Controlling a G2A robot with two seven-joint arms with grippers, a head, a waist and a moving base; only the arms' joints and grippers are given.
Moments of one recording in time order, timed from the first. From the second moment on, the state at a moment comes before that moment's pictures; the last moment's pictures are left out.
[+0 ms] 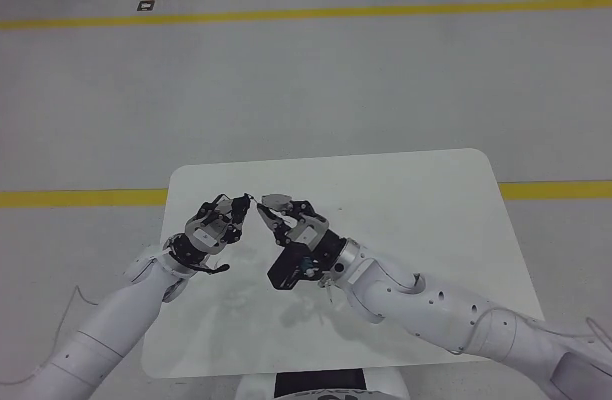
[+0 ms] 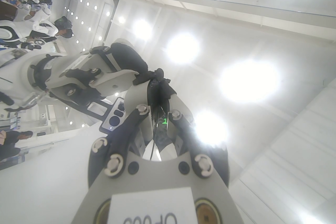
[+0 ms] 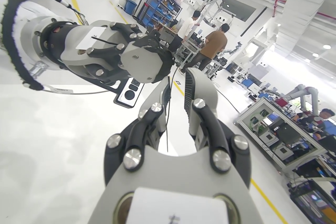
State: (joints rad) left arm 1.36 -0.86 -1.03 -1.56 -1.57 -0.04 -1.12; right arm -0.91 -1.02 0.31 -1.81 -1.57 0.34 -0.15
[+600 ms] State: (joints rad) left arm 1.36 -0.86 -1.03 -1.56 -1.57 -0.04 -1.12; right arm -0.92 -1.02 0.33 -1.81 -1.57 0.34 -0.14
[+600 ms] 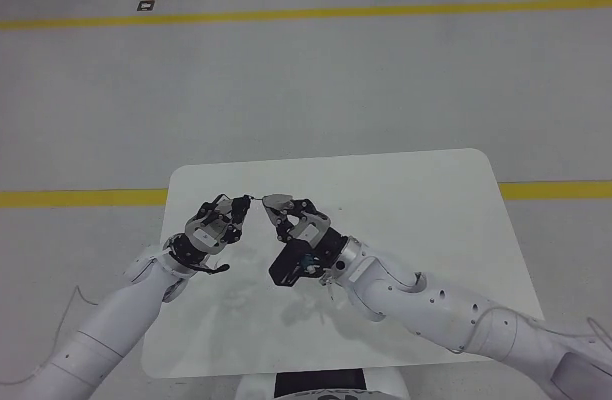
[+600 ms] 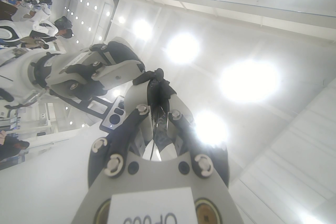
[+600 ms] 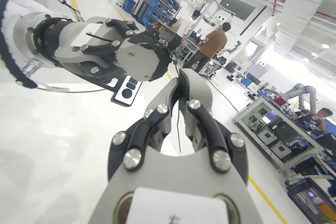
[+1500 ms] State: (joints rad) left arm 1.36 -0.86 -1.03 -1.56 -1.57 -0.04 -1.12; right arm -0.75 -0.95 0.17 -1.81 -1.57 0.28 -0.16
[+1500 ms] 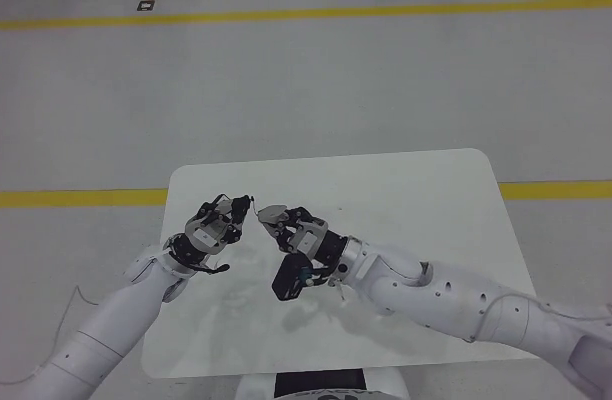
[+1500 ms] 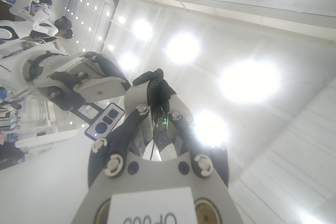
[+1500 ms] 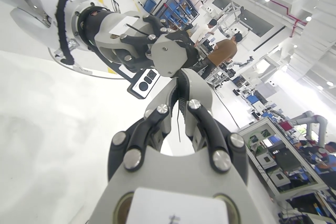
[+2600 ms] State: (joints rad) left arm 1.36 -0.86 -1.03 -1.56 -1.57 -0.04 -1.12; right arm -0.77 -0.89 0.17 -1.82 -1.57 0.29 -0.11
